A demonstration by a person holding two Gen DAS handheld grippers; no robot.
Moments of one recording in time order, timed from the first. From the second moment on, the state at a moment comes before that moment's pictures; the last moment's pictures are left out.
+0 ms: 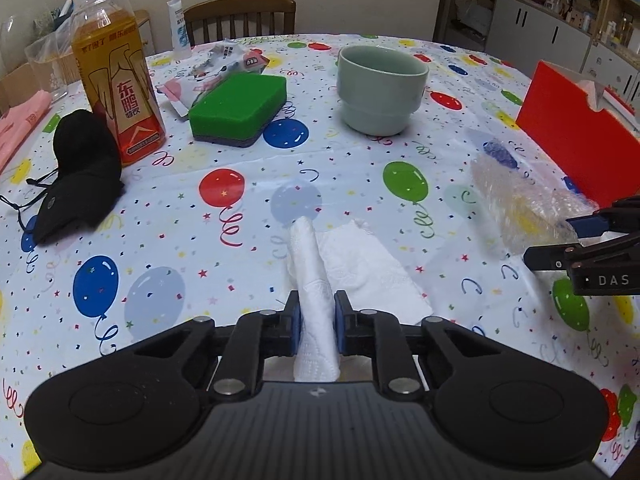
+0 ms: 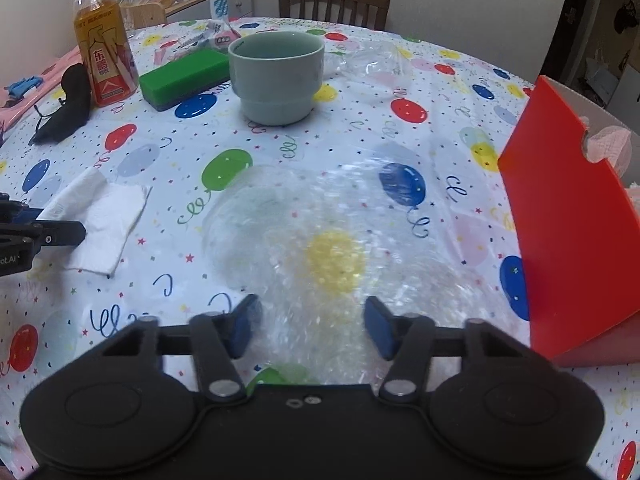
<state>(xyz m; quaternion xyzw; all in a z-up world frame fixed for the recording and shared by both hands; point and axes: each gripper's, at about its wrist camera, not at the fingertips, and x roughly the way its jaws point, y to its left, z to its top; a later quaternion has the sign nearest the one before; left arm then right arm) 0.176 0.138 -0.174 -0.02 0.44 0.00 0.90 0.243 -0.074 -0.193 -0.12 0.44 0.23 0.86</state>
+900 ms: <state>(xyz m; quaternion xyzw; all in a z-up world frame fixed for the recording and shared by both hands) 0.206 0.055 -0.088 -0.07 0.38 -0.07 0.92 0.248 -0.176 -0.090 0.02 0.38 0.24 0.89</state>
